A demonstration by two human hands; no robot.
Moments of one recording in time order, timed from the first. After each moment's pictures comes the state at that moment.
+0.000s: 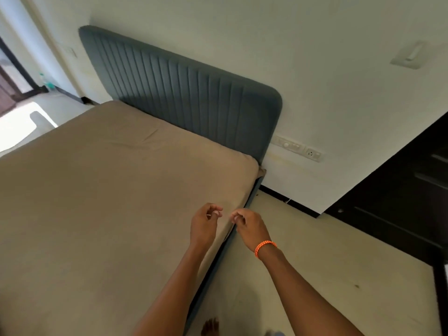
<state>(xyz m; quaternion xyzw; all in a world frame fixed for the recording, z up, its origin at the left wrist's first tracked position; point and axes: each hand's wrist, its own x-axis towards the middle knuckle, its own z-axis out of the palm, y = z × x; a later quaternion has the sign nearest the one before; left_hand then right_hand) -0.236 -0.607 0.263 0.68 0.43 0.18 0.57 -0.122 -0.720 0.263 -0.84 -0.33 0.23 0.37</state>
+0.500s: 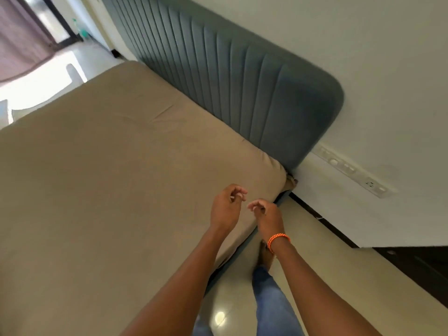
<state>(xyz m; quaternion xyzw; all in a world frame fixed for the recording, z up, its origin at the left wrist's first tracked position) 0.056 -0.469 0.174 0.66 0.50 0.17 0.54 0.165 -0.563 0.133 -0.81 -0.26 0.35 0.40</state>
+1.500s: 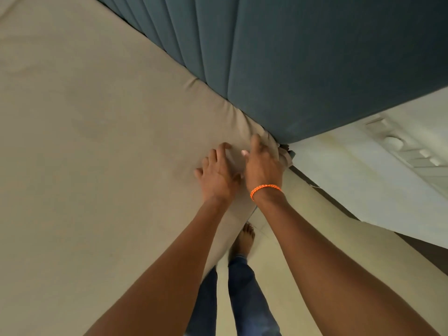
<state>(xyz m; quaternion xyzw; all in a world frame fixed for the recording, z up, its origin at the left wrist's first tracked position) 0.285 -0.361 -0.166 0.77 0.52 -0.04 0.35 0.388 -0.407 -0.155 -0.92 -0.37 0.14 0.04</state>
